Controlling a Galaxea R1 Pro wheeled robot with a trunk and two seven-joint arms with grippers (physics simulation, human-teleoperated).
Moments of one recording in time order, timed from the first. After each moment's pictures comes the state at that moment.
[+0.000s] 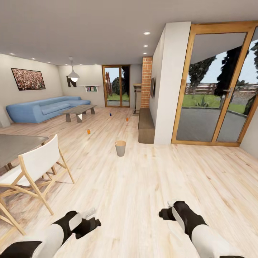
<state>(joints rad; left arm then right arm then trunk) -0.75 0.02 0.01 -0.06 0.45 0.49 -0.01 -0.67 0.01 0.00 -0.41 0.00 0.58 0.02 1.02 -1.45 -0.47</state>
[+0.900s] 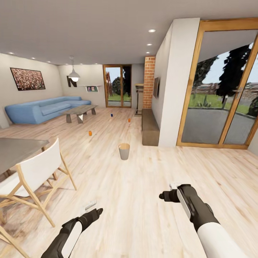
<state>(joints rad) -0.34 -0.03 0.00 -0.90 0.51 0.42 0.10 -0.62 -0.02 -0.01 -0.86 -0.01 0.87 0.11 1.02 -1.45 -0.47</state>
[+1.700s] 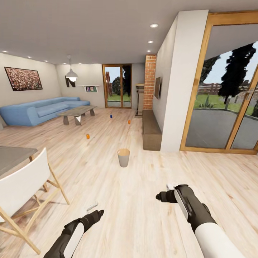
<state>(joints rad) -0.34 -0.05 -0.01 -0.89 0.50 0.41 0.13 -0.62 0.00 0.00 -0.86 -0.01 0.86 0.14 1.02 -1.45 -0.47</state>
